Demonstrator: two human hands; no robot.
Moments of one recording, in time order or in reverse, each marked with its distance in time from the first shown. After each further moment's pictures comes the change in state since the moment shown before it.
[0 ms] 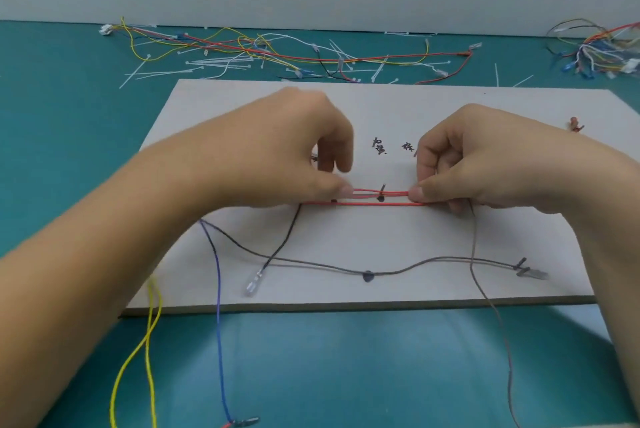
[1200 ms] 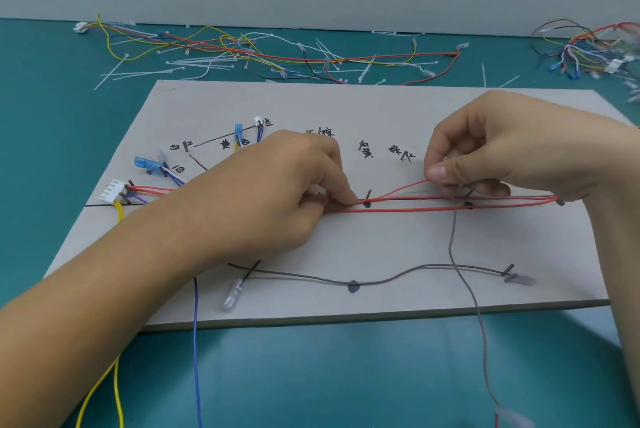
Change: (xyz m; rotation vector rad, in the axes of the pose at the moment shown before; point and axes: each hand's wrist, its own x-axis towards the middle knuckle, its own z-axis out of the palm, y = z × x) left_hand -0.005 0.003 0.029 -0.030 0.048 0.044; right_hand 0.001 0.022 -0.025 0.189 -0.026 -0.031
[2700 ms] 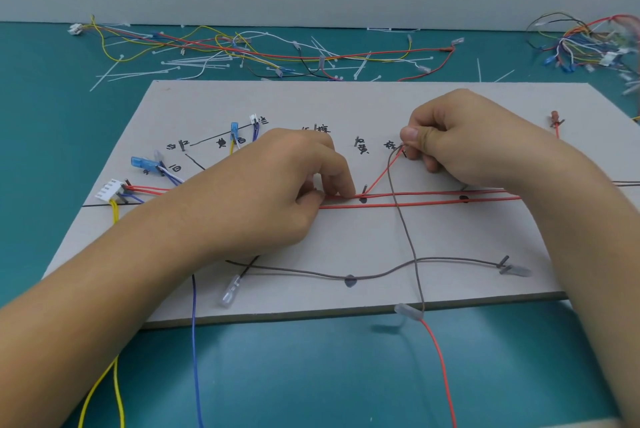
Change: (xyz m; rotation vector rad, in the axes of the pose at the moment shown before) left_hand 0.000 0.010 -0.003 -0.015 -0.042 -0.085; right_hand 0.029 0.007 0.024 -0.239 0.289 0.020
